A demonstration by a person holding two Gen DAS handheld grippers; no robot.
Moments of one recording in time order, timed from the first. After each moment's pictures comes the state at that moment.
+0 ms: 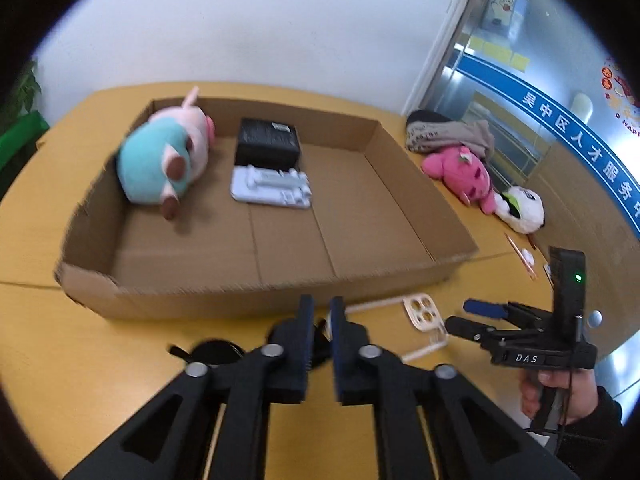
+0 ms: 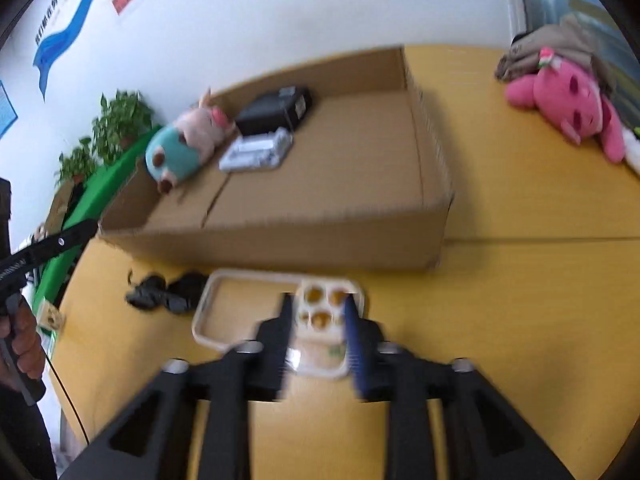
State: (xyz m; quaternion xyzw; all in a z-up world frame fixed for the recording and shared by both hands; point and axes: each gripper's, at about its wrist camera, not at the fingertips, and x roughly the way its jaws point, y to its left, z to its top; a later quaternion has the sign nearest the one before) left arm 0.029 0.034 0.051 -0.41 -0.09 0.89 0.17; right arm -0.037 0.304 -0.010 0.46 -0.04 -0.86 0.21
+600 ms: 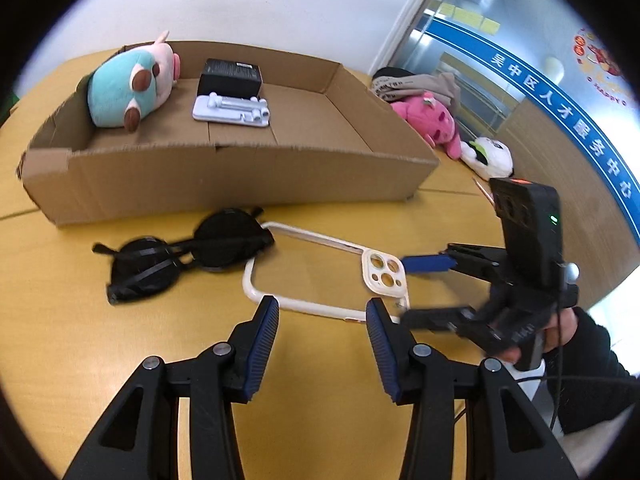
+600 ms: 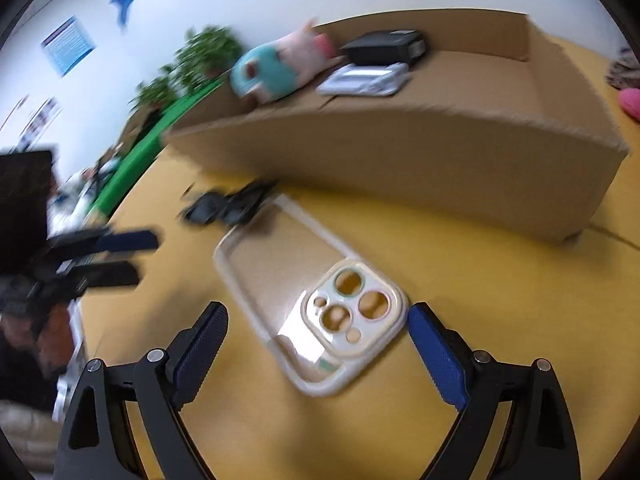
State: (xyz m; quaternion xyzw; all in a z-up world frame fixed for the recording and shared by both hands) left arm 0.092 0.045 0.001 -0.44 -0.09 0.86 0.23; right arm -0.002 0.271 -0.044 0.47 0.02 -0.78 0.42
